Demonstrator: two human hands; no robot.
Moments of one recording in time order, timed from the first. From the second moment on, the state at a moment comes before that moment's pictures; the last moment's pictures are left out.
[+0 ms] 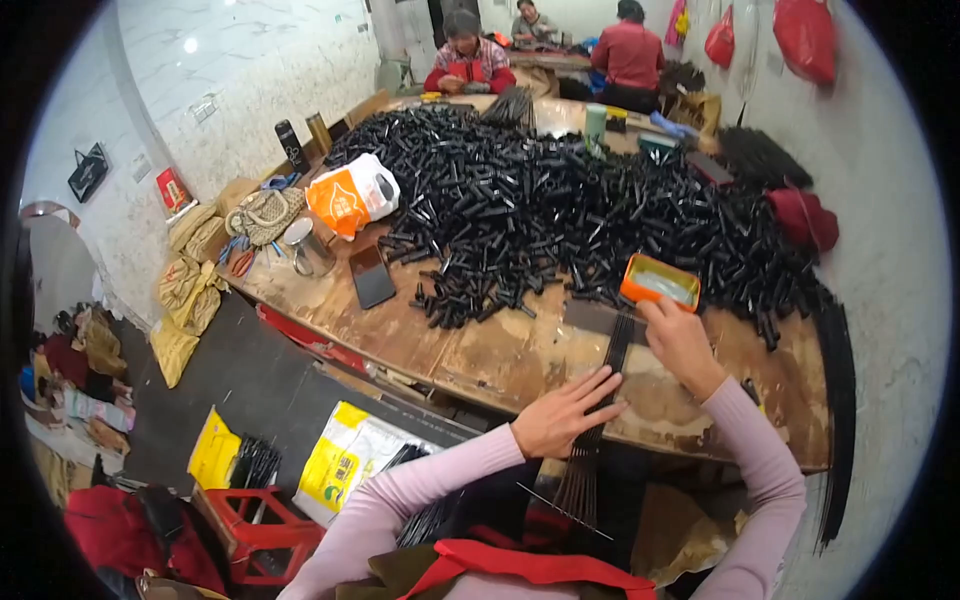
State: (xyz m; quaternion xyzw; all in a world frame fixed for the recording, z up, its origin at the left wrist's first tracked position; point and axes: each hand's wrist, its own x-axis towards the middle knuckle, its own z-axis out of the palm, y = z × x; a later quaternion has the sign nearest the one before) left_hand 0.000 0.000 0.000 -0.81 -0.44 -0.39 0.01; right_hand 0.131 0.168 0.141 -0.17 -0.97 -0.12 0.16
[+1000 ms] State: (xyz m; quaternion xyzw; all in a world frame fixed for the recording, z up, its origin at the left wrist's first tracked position) left_hand -0.118 -0.088 -0.020 -0.86 -0.48 -0.19 0.01; right_hand 0.063 0.120 0.031 -0.20 -0.95 0.02 0.23
